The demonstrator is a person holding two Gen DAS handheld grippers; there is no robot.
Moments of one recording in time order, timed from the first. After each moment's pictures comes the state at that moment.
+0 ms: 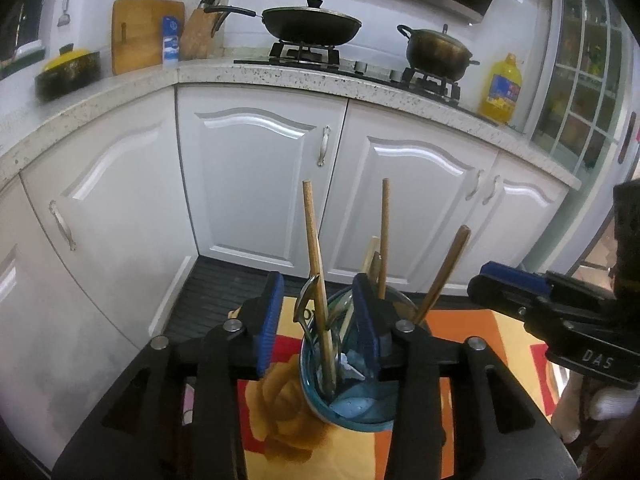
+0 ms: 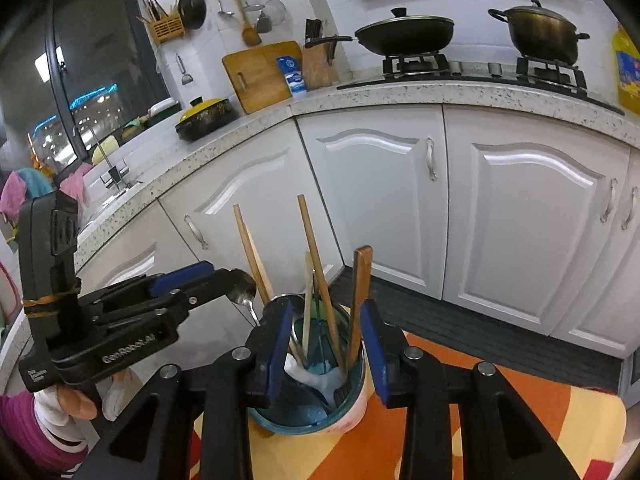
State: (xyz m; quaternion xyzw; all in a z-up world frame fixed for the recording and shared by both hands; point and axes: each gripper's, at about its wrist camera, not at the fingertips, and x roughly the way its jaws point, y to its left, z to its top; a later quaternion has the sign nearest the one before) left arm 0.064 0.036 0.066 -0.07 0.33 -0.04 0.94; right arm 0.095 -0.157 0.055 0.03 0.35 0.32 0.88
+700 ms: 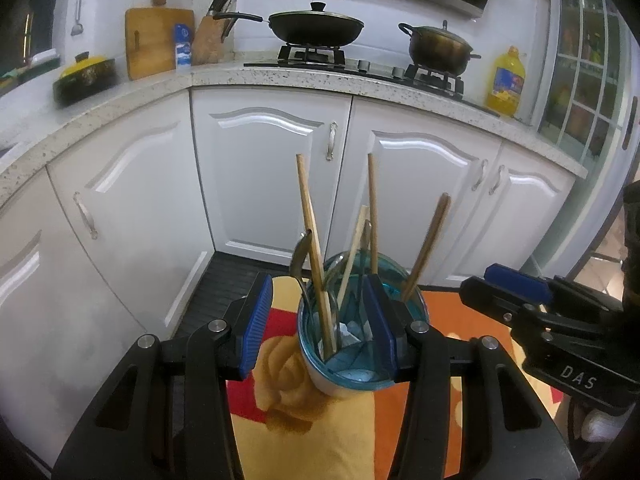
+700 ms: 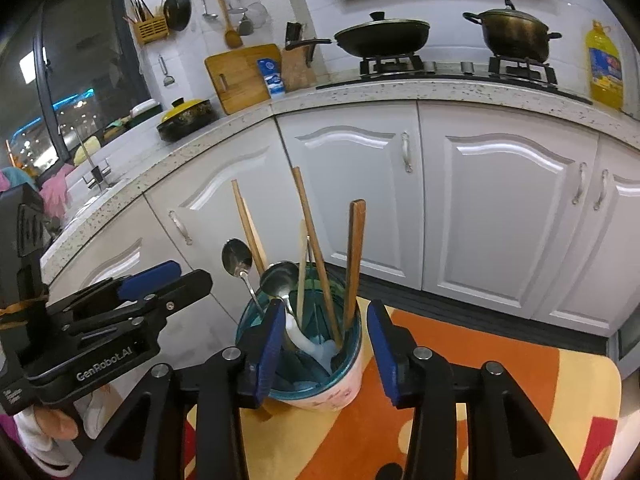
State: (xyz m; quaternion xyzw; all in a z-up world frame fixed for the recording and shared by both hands) left arm 0.025 0.017 0.063 -0.05 0.33 -0.01 0.94; right arm 0.055 -0.157 0.047 0.02 0.35 0.26 0.90
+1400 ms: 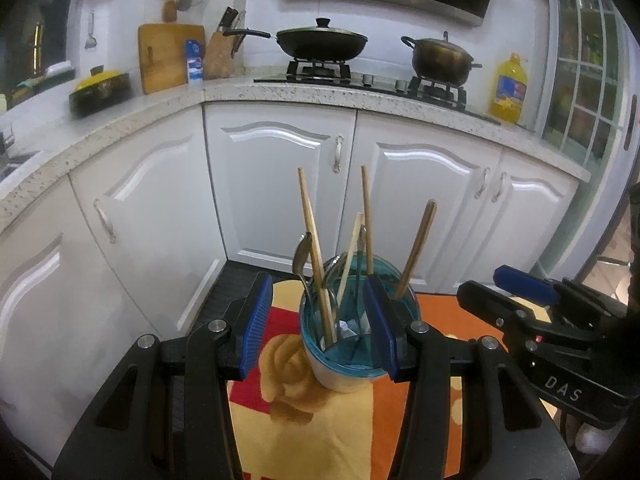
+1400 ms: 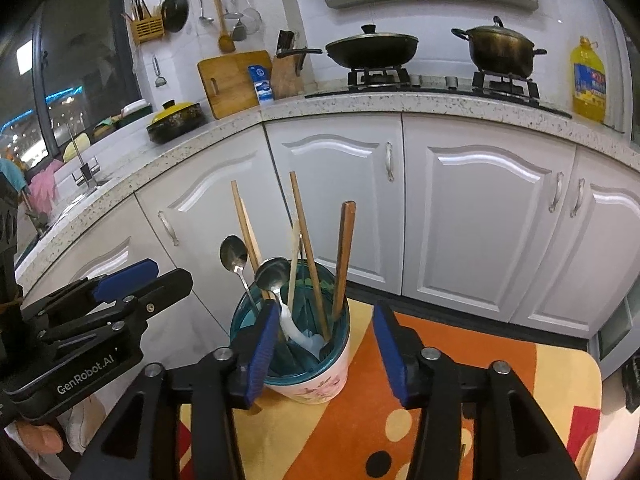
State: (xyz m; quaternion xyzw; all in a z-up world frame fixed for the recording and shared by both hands) left arm -0.003 0.009 0.079 -0.04 0.30 0.02 0.95; right arm 0.029 -0.159 0.056 0.00 0.33 0.23 0.92
